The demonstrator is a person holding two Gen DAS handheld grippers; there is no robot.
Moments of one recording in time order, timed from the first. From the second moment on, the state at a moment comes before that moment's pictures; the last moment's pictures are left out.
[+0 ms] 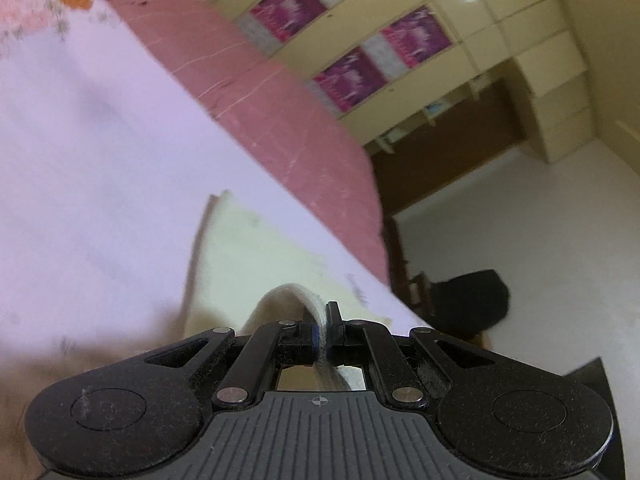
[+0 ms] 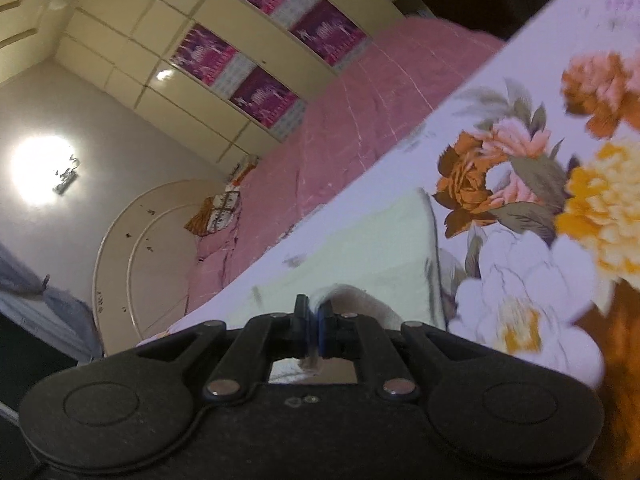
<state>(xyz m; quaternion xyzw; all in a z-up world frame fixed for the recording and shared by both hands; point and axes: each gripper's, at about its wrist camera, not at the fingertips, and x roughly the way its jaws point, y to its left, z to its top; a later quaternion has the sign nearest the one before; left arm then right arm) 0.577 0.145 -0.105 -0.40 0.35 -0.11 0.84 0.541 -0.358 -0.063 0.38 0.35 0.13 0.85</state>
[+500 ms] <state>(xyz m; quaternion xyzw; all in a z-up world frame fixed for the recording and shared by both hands) 0.614 0.133 -0.138 -0.38 0.28 -0.12 0.87 0.589 -0.384 -0.124 0.42 0.31 0.12 0.84</state>
